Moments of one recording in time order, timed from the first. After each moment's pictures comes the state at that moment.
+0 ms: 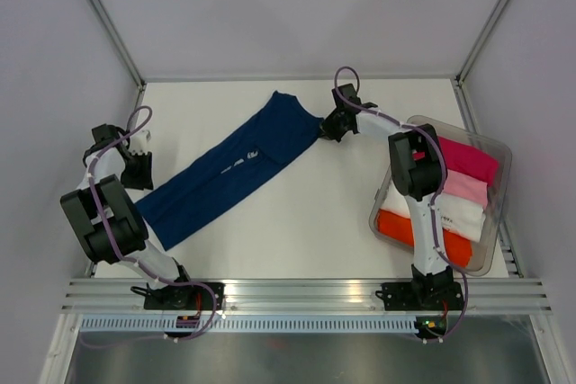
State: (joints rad) left arm 0.49 1.63 1.10 -0.66 0.16 0.45; right arm 0.35 2.28 1.71 -0.39 -0.07 1.06
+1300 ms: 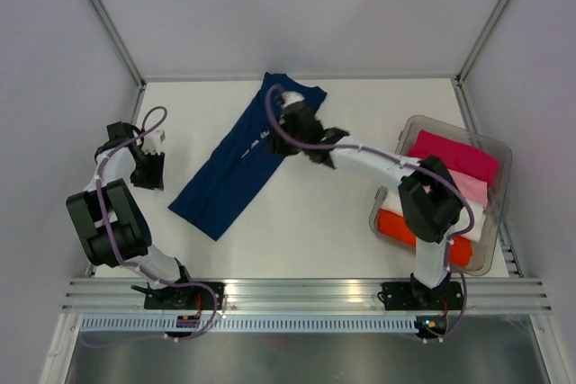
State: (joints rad) left arm 0.39 1.60 1.05 -0.68 0.15 0.45; right arm 0.69 1.89 1.47 -0.19 0.02 0.56
